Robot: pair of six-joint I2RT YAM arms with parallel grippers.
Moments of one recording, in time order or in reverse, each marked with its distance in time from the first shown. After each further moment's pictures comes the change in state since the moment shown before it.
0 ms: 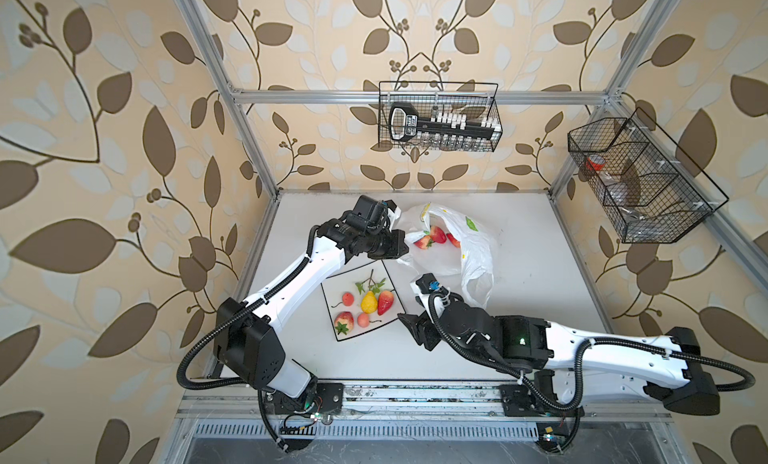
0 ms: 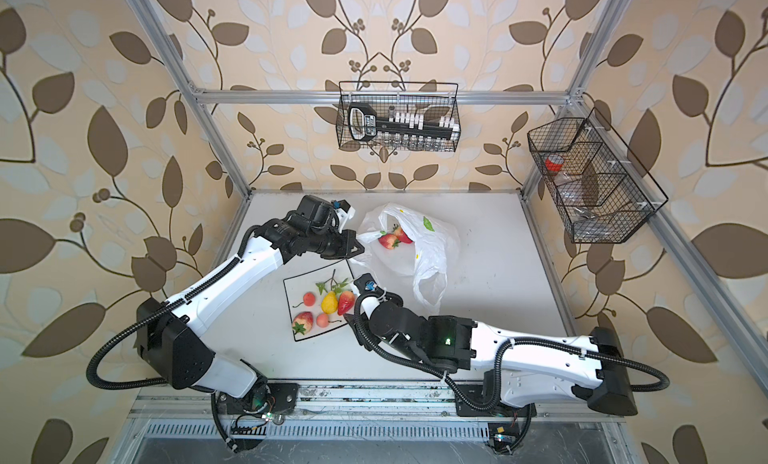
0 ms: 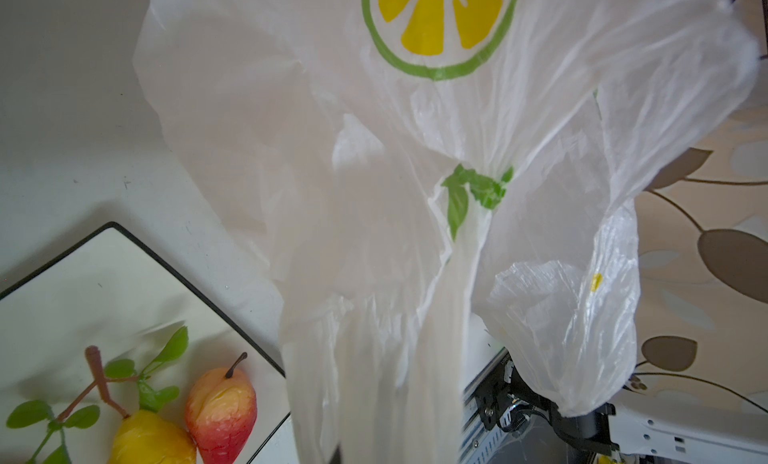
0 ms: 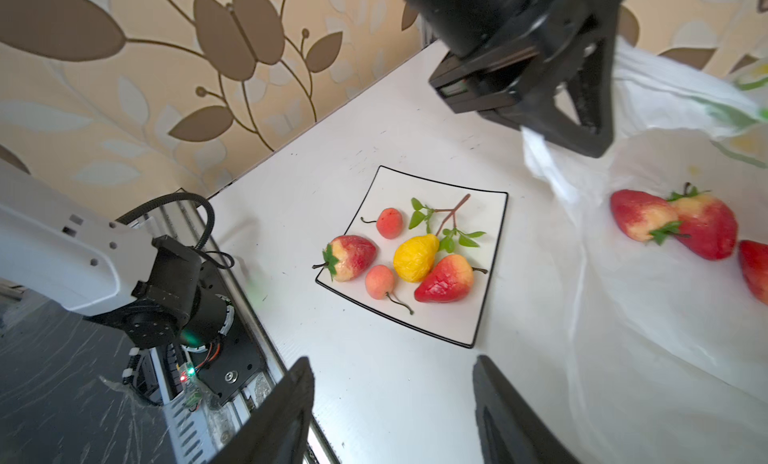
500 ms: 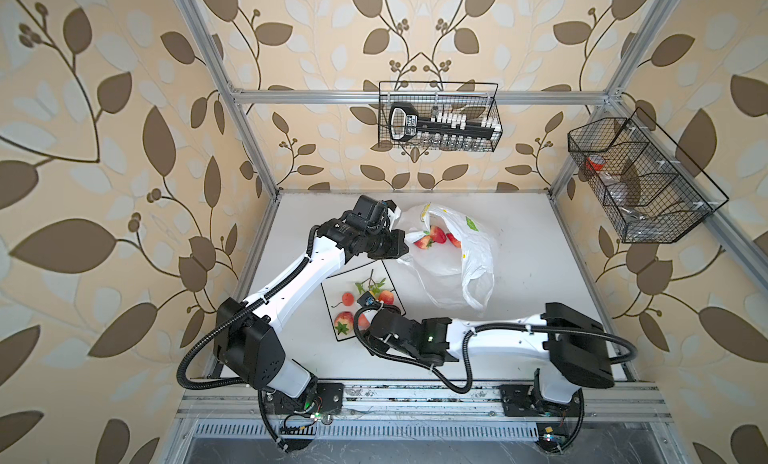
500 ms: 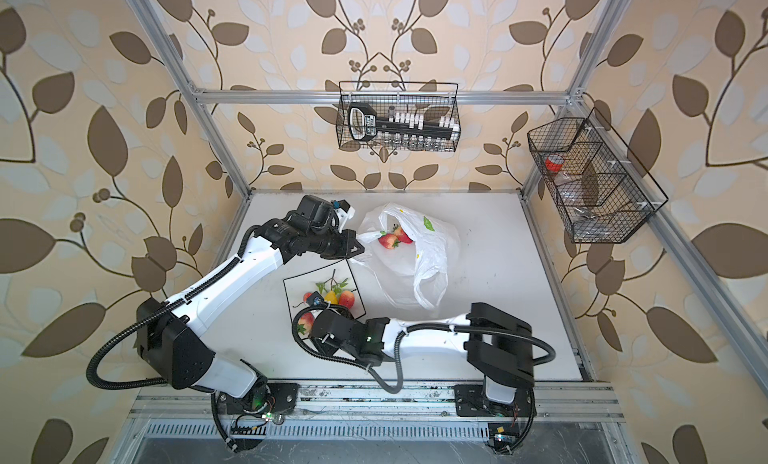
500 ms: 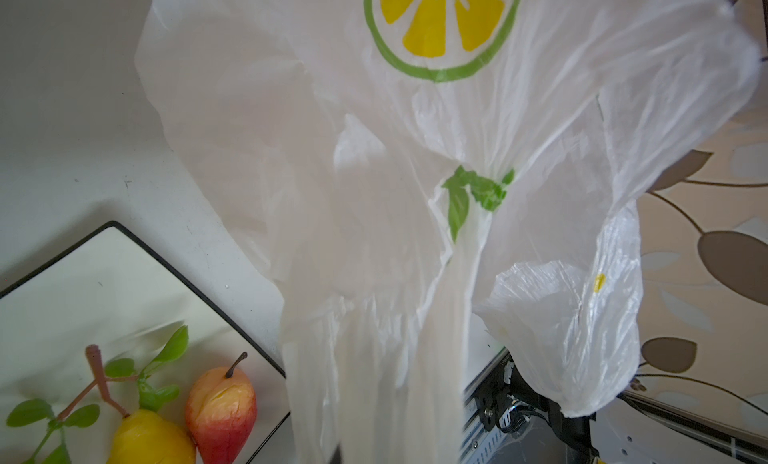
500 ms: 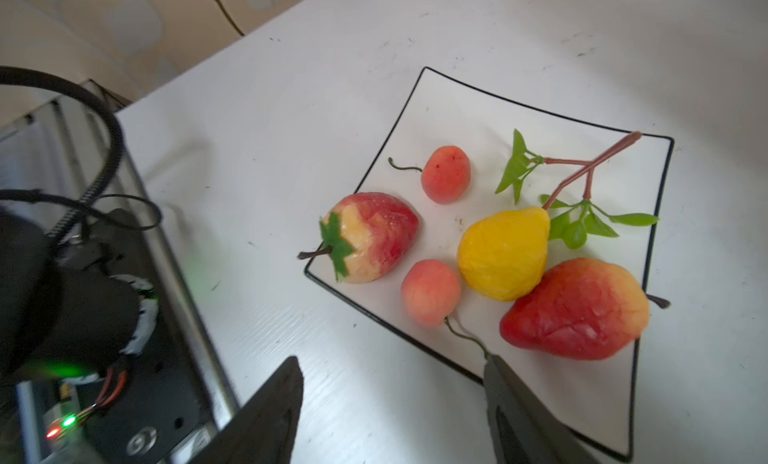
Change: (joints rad) left arm 0.000 0.000 0.000 0.000 -0.003 -0.004; right arm -0.005 0.544 0.083 0.302 -0.138 -0.038
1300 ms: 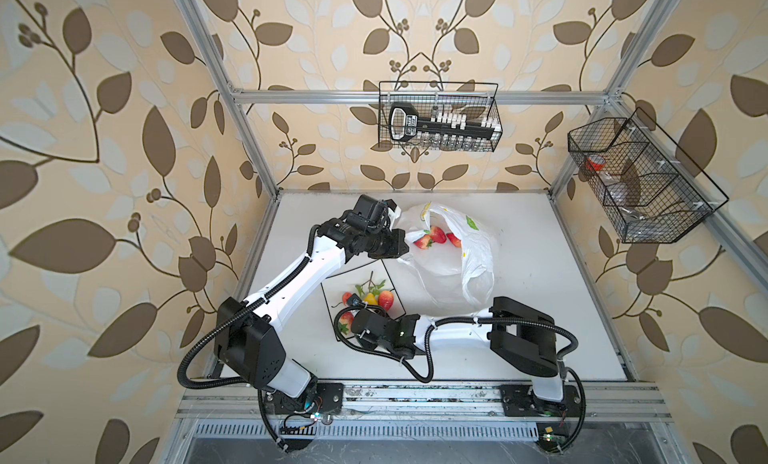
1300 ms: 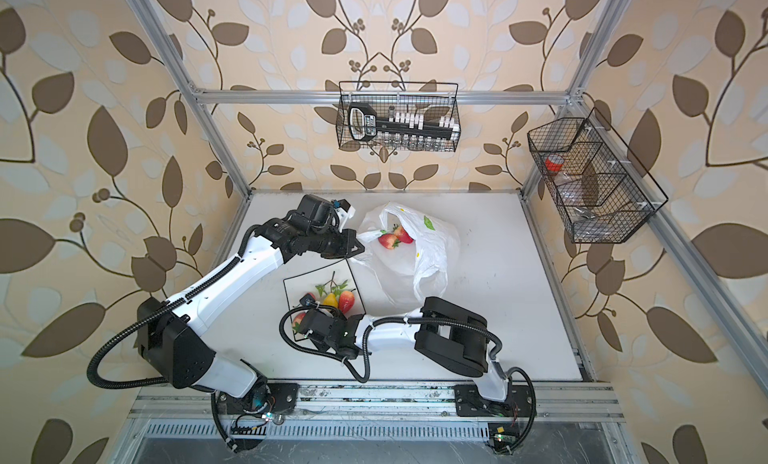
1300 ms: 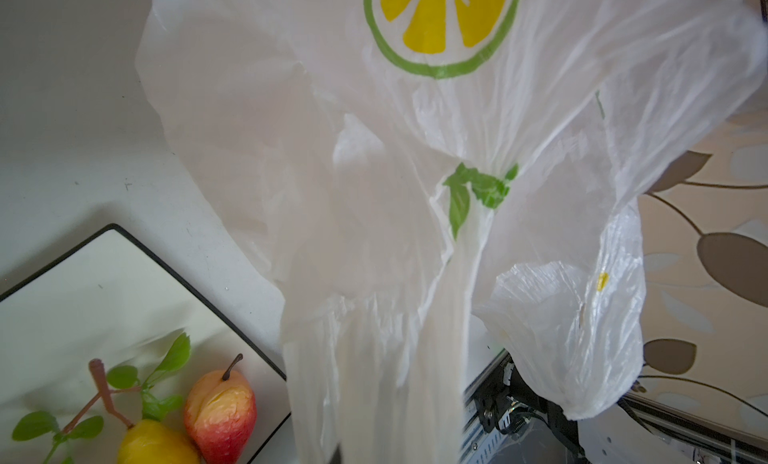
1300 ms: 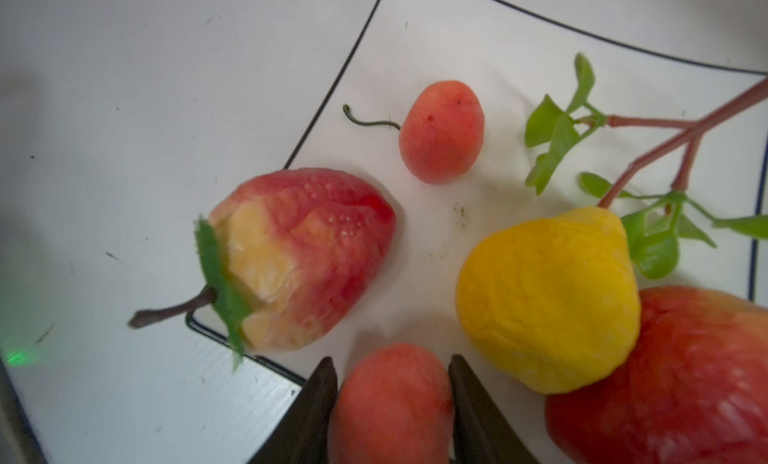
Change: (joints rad) left arm 0.000 0.005 0.006 0.000 -0.002 -0.002; right arm -0.046 0.336 0.194 -0.044 0.033 0.010
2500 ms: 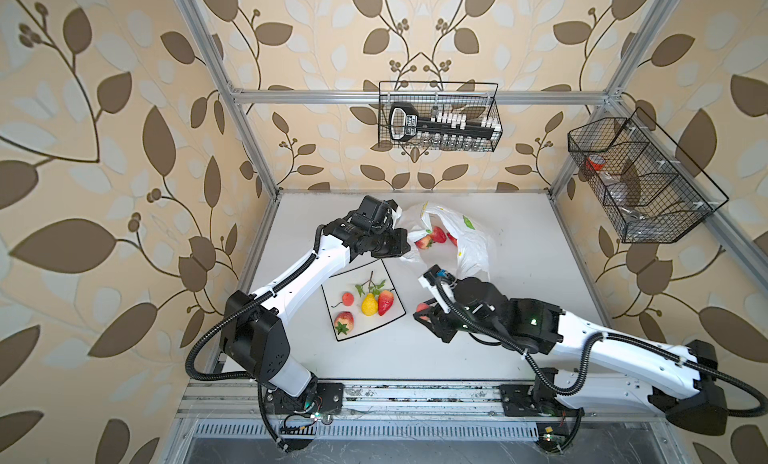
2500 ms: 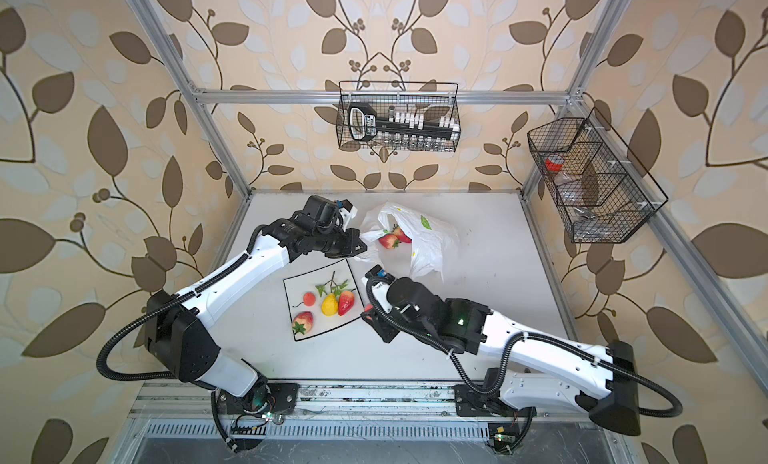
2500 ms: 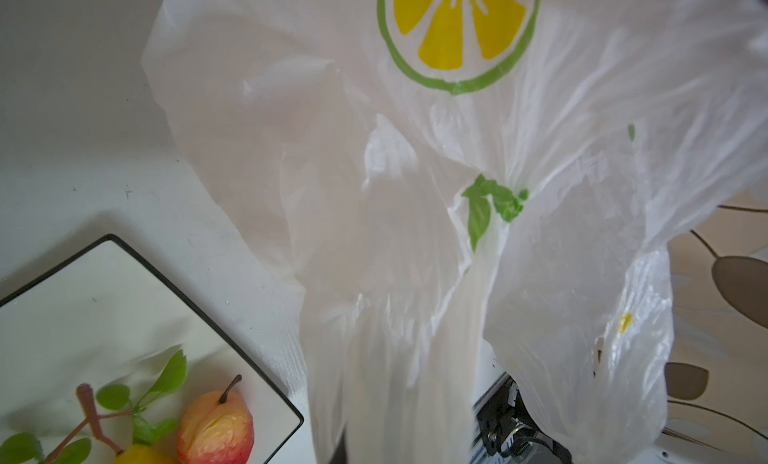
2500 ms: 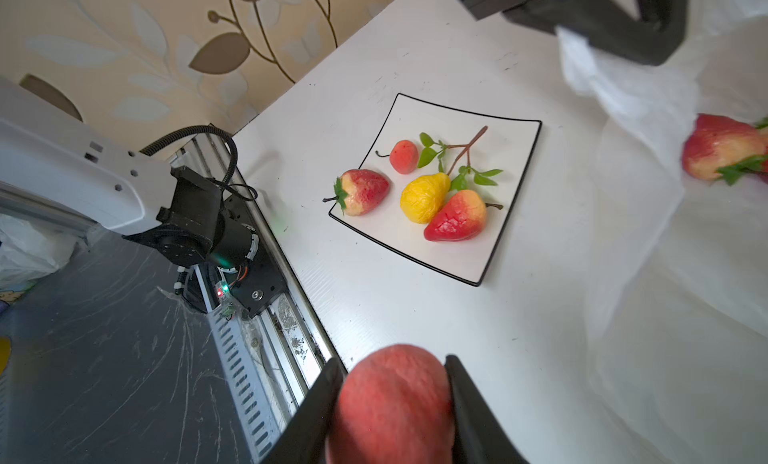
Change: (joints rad) left arm -0.006 0.039 -0.008 0.051 -0.027 -0.029; right arm -0.118 -0.887 -0.280 -0.375 -0.276 -0.018
